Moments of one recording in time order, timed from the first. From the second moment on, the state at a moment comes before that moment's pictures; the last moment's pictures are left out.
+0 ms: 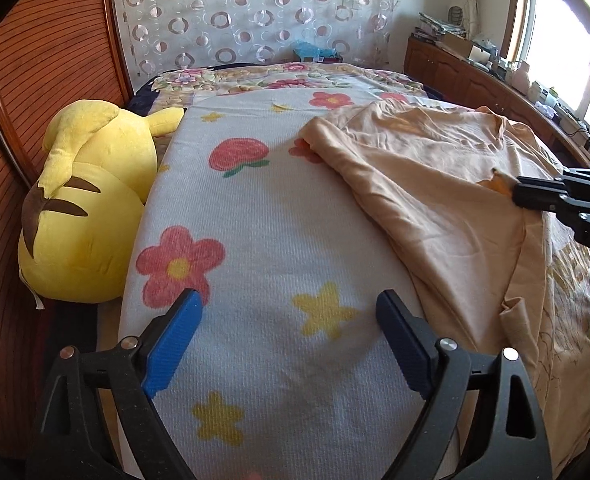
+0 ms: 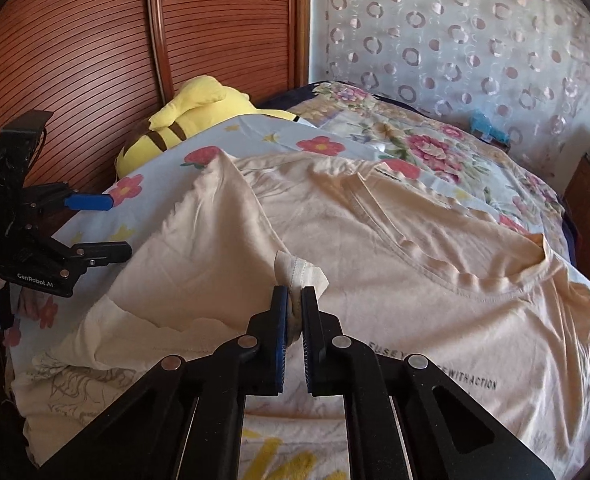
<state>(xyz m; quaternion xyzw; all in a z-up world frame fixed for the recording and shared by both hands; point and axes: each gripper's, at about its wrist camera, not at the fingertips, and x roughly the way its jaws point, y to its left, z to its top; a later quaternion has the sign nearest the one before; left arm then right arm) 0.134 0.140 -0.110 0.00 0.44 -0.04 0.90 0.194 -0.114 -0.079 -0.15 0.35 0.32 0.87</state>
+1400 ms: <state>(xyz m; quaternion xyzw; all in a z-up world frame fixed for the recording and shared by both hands) 0.061 0.024 -0.075 0.00 0.40 -0.21 0.89 0.107 -0.268 -0.083 -0.08 0.39 0.20 0.89</state>
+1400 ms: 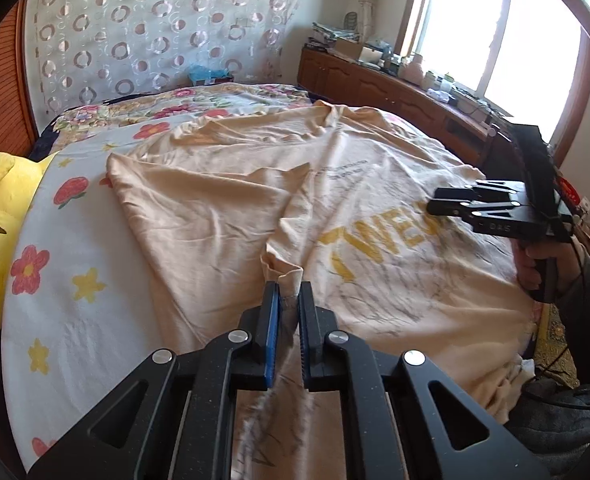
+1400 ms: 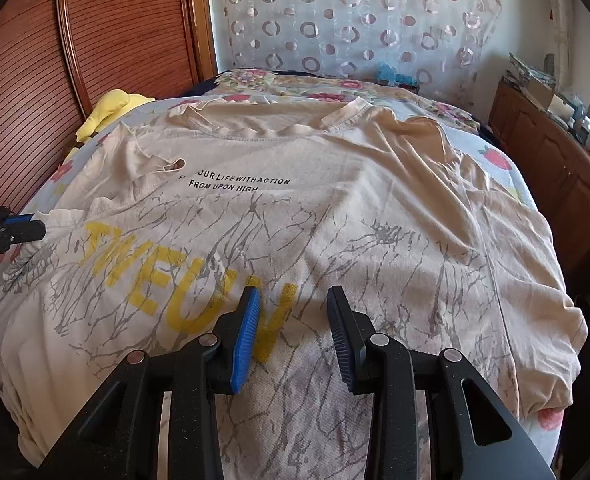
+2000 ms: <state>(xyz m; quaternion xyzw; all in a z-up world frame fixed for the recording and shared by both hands) 0.078 0.043 -0.057 0.00 0.38 -0.18 0.91 0.107 -0.262 -0.083 -0.10 0.39 0.20 0.89</state>
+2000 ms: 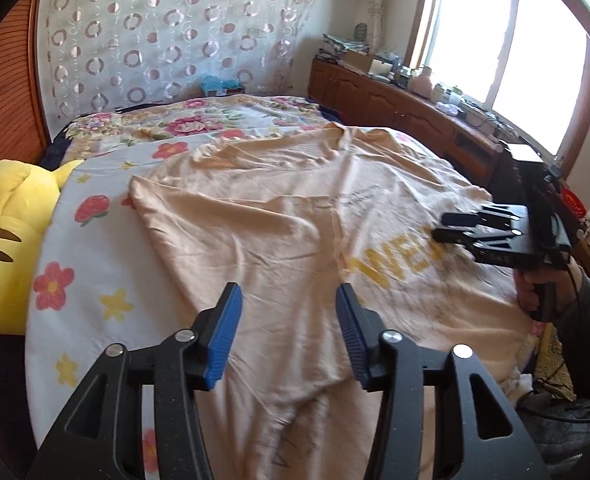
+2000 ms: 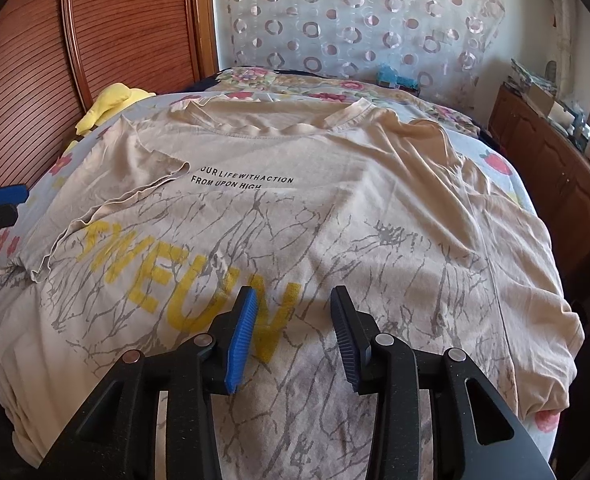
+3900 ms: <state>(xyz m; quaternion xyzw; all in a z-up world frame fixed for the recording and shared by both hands) 0.136 0.063 -0.042 -0.01 0.35 -0.16 0.92 0.110 -0.281 -0.079 -0.08 0.38 0.19 0.90</state>
